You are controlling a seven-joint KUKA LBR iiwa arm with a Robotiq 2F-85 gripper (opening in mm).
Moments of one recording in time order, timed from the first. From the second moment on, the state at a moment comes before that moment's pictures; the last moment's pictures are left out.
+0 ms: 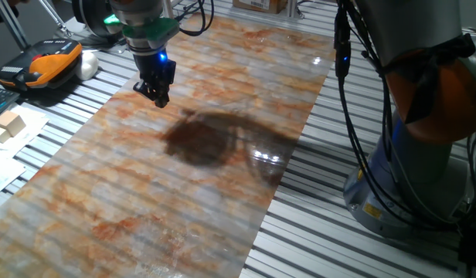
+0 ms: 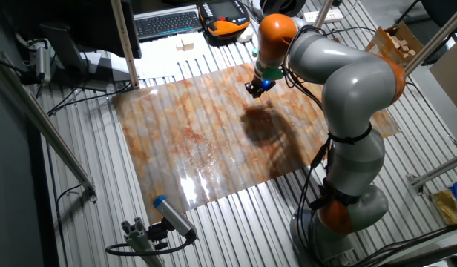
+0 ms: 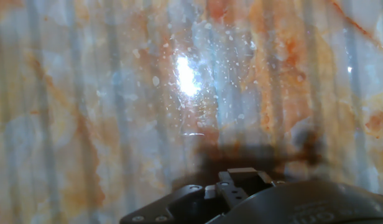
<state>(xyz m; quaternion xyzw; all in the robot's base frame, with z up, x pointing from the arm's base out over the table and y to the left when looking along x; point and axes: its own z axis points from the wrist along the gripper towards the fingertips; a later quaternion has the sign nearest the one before) 0.595 0.047 0.136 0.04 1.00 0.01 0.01</state>
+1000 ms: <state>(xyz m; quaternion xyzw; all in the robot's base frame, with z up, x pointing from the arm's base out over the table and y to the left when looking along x) 0.596 0.046 0.135 0.06 1.00 0.01 0.01</state>
